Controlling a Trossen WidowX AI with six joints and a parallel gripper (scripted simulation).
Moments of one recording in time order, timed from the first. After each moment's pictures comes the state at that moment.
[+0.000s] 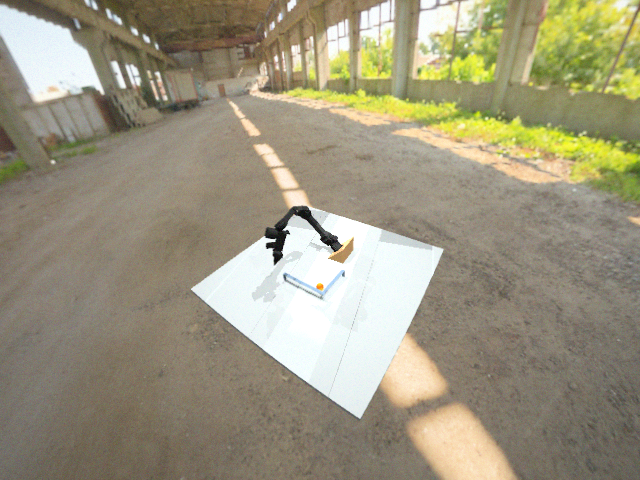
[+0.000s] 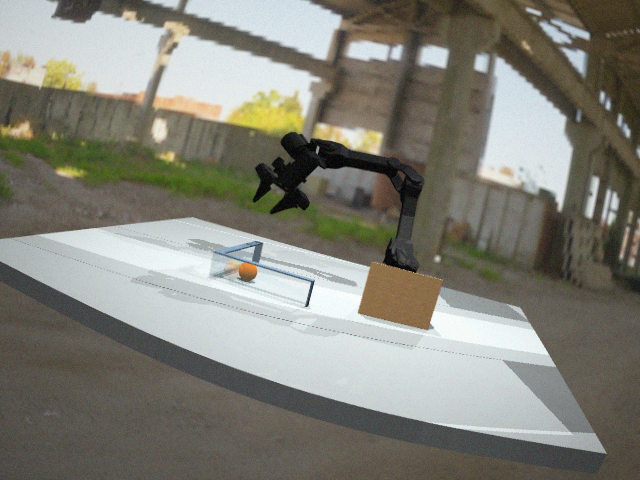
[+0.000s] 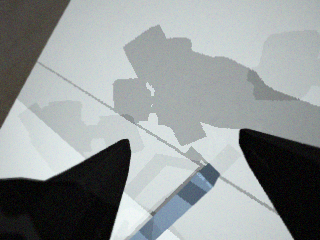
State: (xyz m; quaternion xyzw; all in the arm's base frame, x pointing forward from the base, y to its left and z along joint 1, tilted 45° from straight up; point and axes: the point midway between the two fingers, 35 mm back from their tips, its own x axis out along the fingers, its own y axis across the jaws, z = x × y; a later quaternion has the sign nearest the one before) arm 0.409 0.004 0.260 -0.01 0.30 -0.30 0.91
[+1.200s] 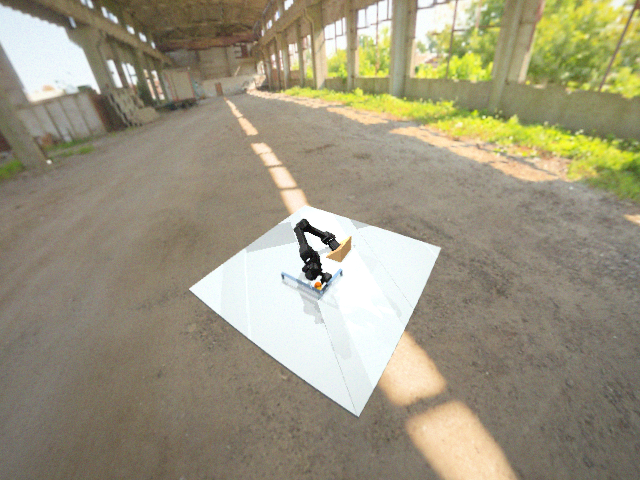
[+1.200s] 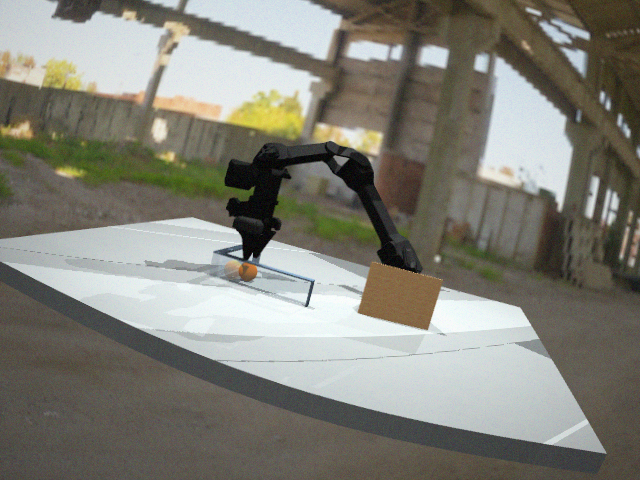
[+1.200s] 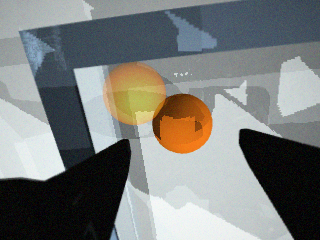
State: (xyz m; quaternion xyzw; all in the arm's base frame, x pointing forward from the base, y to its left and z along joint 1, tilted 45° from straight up) arm 0.343 0.134 -0.006 -0.29 0.61 -0.23 0.70
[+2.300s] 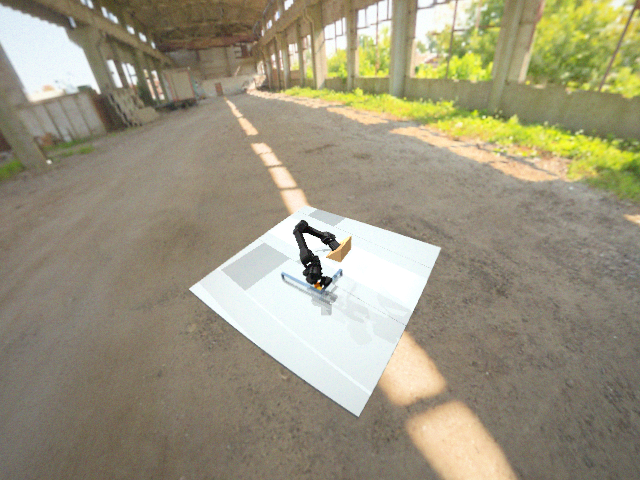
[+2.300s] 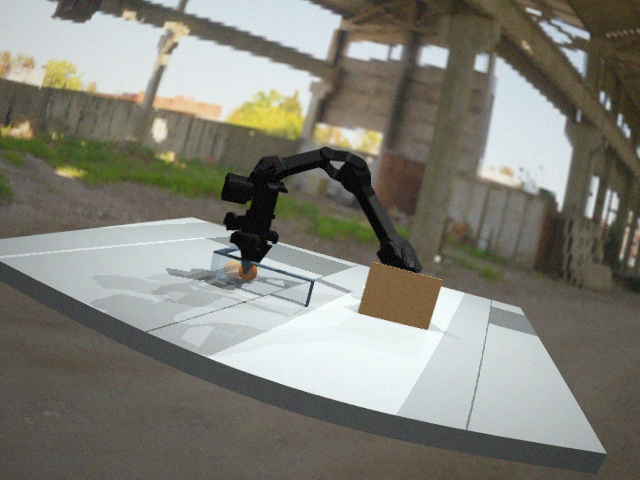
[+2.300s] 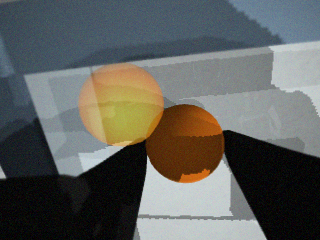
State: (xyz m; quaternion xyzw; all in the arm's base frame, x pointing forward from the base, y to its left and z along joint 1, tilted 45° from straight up) arm 0.347 0.110 -0.029 -0.29 0.61 -0.23 0.70
